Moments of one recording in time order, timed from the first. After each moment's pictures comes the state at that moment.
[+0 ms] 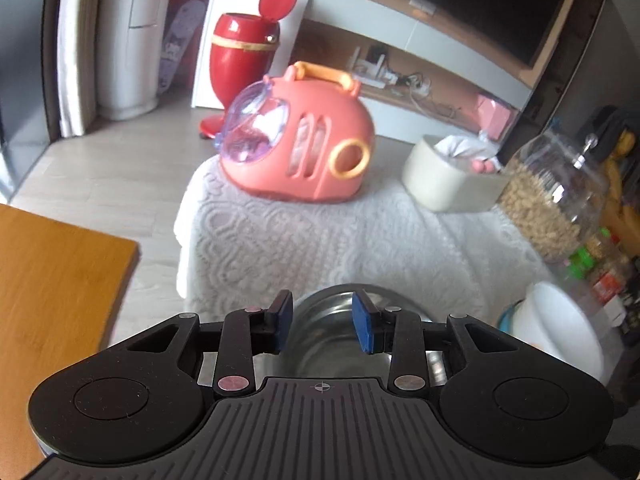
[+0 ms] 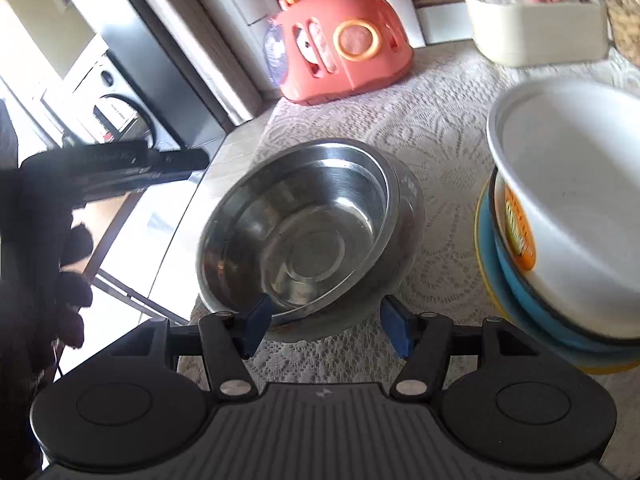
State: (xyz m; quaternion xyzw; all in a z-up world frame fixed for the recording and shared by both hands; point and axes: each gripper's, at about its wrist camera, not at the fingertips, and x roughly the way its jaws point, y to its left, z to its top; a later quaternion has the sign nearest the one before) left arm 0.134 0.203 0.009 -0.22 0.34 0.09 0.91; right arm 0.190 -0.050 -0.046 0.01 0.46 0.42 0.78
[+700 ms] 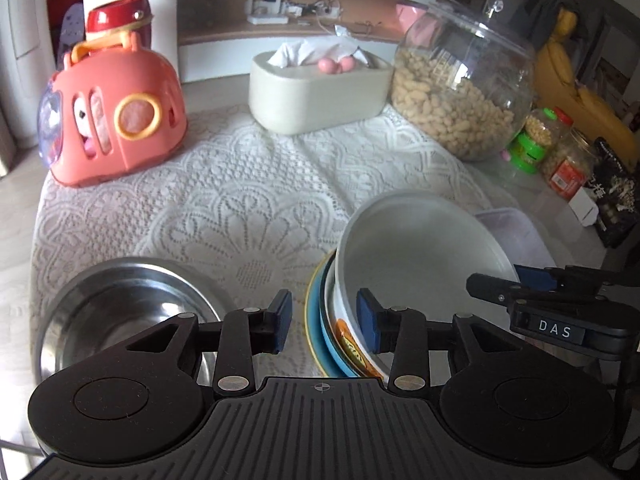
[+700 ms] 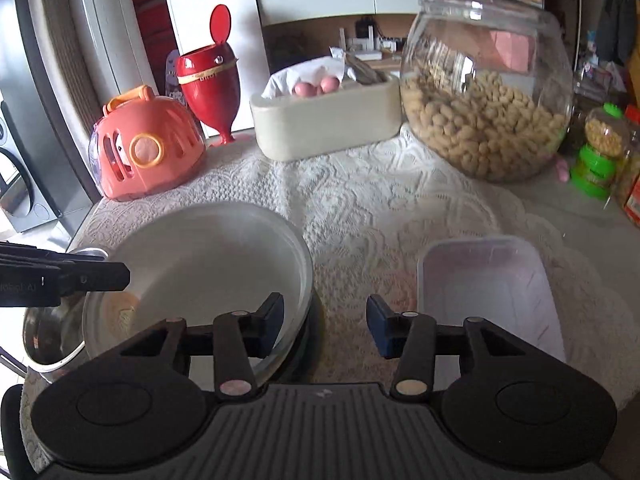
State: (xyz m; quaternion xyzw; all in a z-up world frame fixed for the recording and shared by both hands) left arm 0.228 0.020 -0.007 -0.11 0.44 0.00 0.89; right arm 0.280 -0.203 -0.035 -0.01 0.39 0.23 0.89
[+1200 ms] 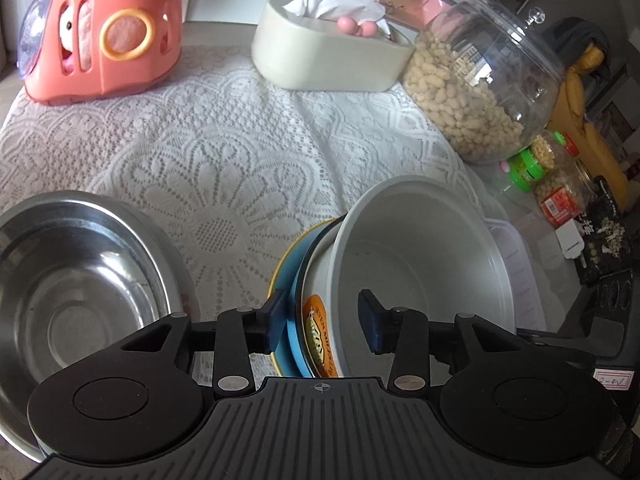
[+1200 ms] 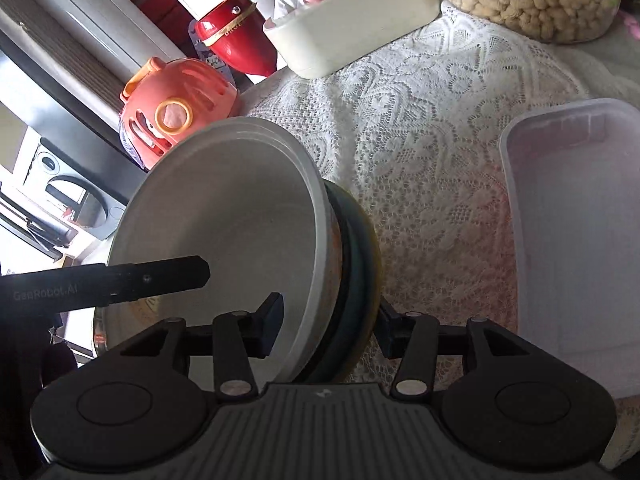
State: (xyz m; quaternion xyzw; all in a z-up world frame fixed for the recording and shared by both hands) left arm 0.251 0.032 -0.034 -0.21 0.46 0.00 0.86; right arm 0.309 -0.202 -0.086 0.12 0.51 0.32 0.79
